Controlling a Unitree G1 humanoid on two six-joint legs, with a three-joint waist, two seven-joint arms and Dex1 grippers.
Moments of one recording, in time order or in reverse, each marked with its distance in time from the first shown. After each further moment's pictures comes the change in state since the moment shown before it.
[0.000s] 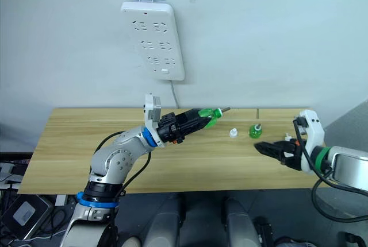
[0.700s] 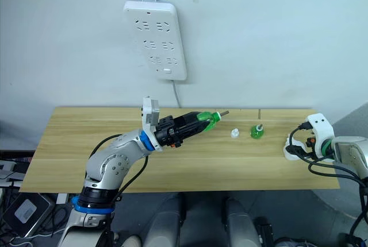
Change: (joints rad) left arm 0.044 0.007 -0.003 -0.065 0.007 -0.014 0.032; right arm -0.363 0.188 0.294 0.524 -0.851 -0.035 0.478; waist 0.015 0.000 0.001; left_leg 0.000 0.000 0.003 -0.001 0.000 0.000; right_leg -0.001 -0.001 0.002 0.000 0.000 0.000
